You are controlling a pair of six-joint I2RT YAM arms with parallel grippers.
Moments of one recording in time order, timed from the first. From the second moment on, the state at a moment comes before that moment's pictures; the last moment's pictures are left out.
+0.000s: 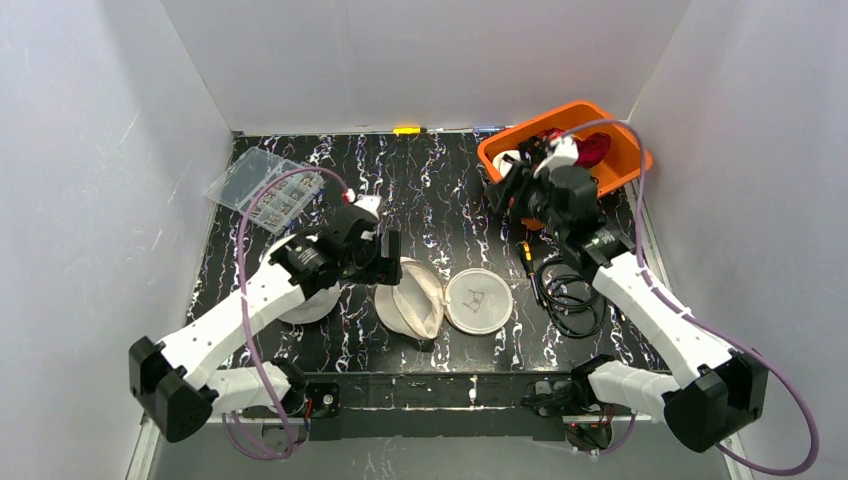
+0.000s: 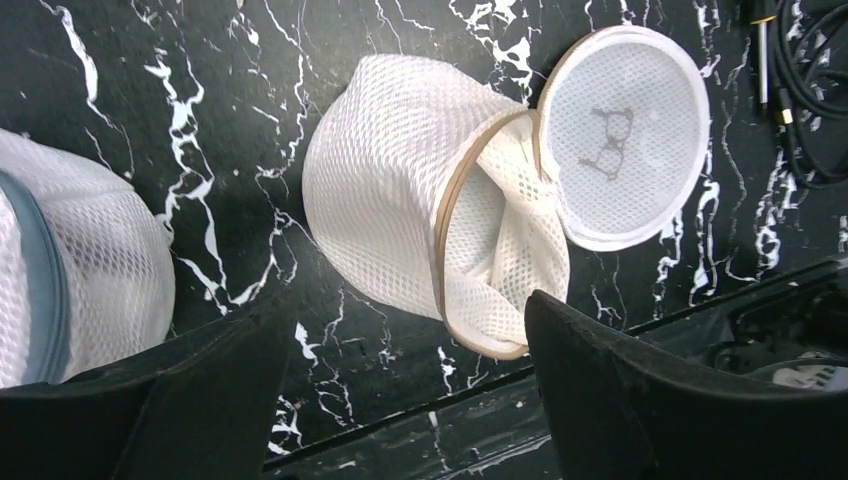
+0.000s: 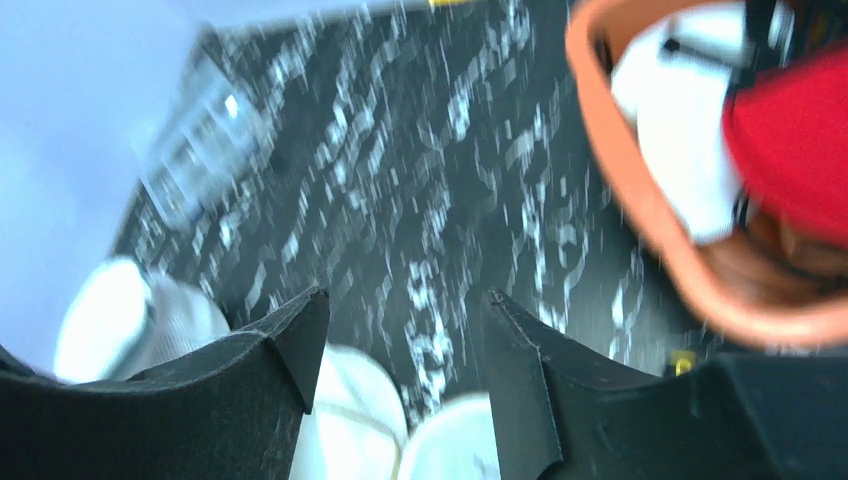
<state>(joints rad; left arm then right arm) -0.74 1.11 1.02 -0.79 -0.13 -0.55 0.49 1.14 1.06 -0.16 0.04 0.48</state>
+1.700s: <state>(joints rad) -0.74 1.45 1.15 -0.82 -0.07 -0.39 0.56 1.15 0.48 -0.30 0.05 0.74</state>
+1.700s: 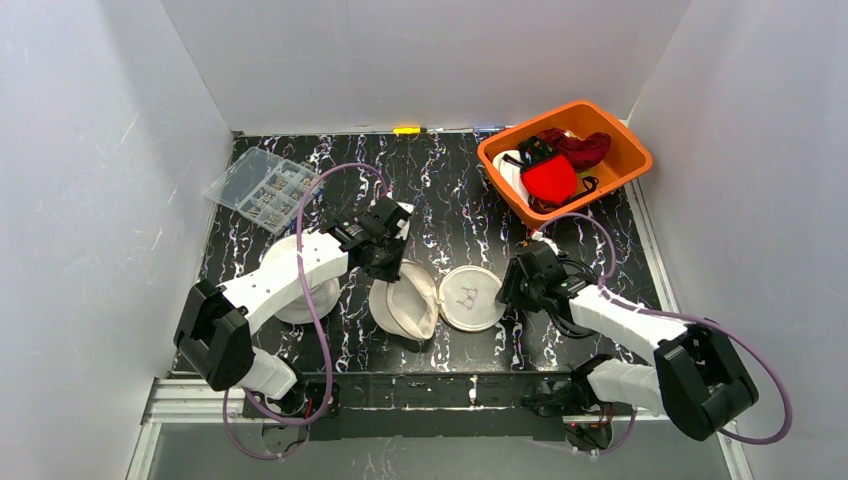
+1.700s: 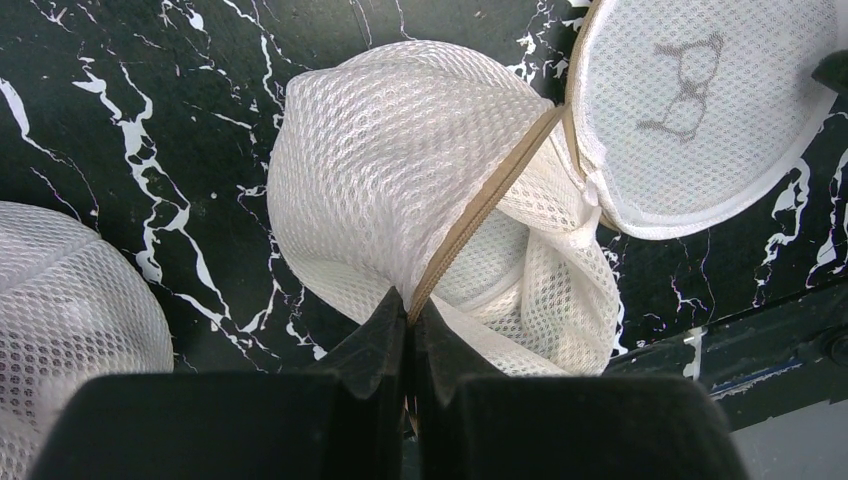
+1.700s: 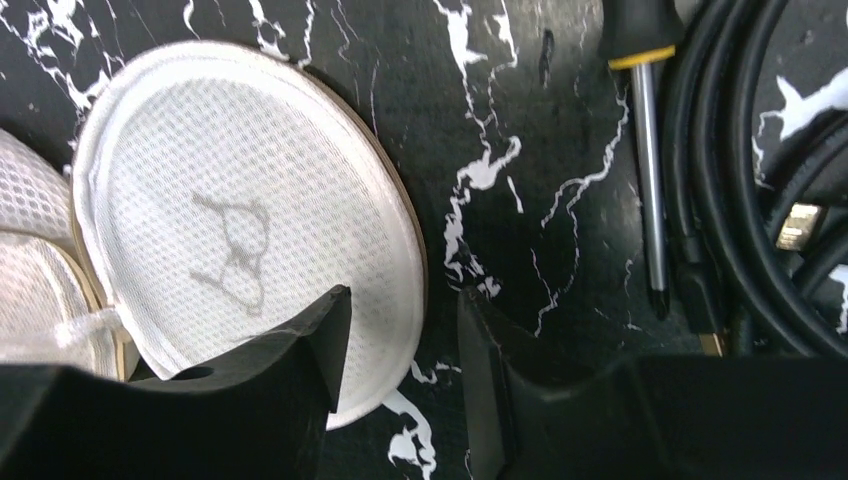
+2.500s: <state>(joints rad) -0.74 1.40 1.15 -0.82 -0.06 -0.41 0.61 1.06 0.81 -0.57 0.18 0.61</state>
